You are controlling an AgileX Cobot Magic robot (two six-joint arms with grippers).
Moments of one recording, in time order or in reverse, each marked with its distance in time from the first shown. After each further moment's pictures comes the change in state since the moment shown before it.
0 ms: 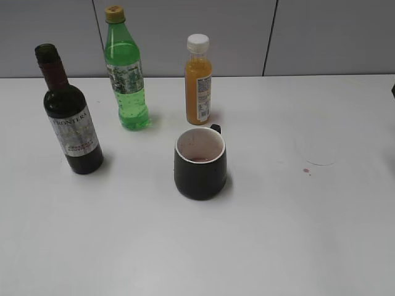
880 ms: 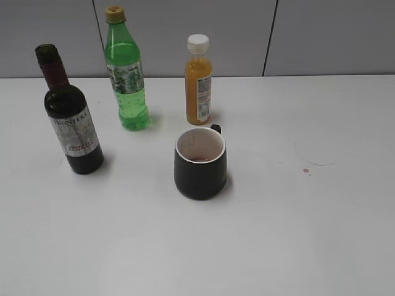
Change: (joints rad) left arm 0.000 0.000 0.000 0.000 0.000 0.000; right arm 0.000 -0.937 0.887 -0.086 -0.181 -0.004
